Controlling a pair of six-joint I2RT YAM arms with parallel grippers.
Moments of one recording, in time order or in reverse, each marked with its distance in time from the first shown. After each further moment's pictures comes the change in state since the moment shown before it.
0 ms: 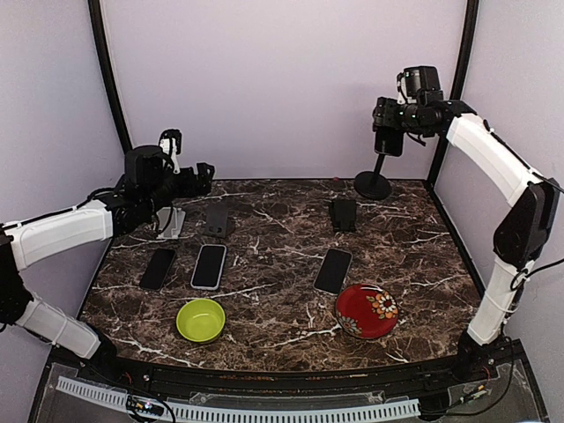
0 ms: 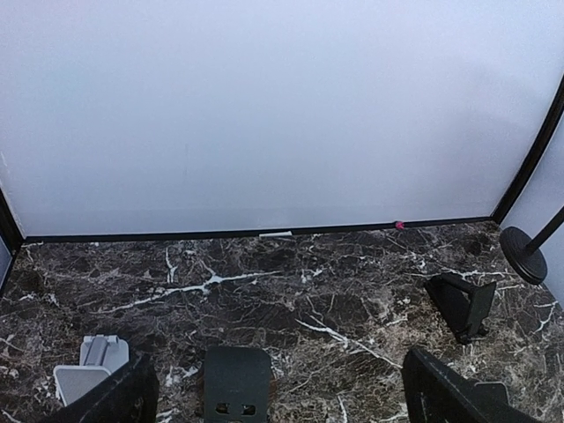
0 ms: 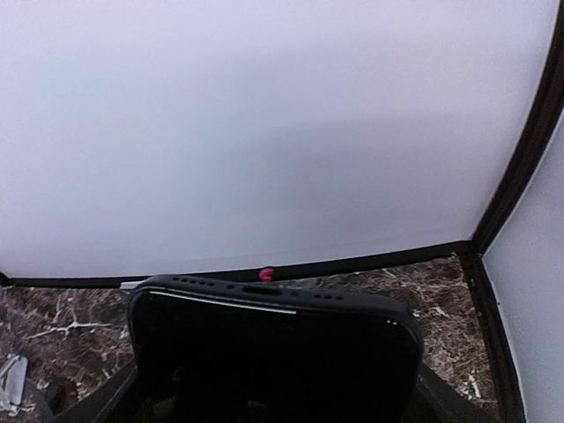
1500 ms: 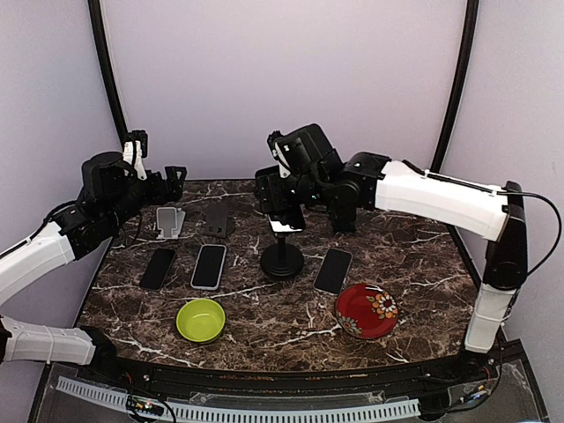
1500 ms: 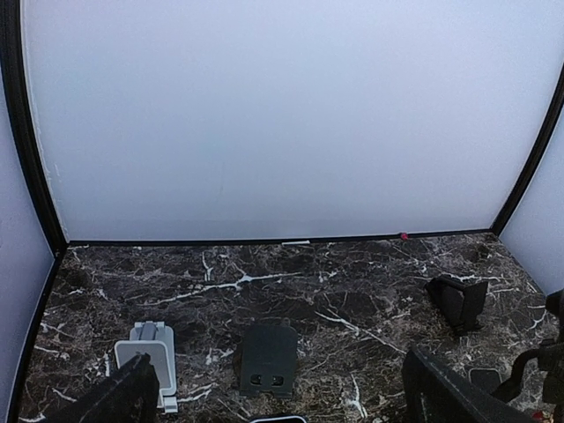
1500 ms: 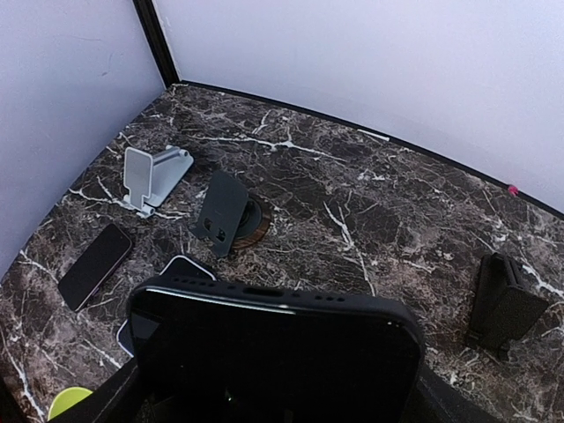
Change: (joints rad) left arm 0.000 -0.332 -0.112 -0.164 -0.048 0.023; right arm 0.707 0.021 -0.207 0.084 0.122 0.040
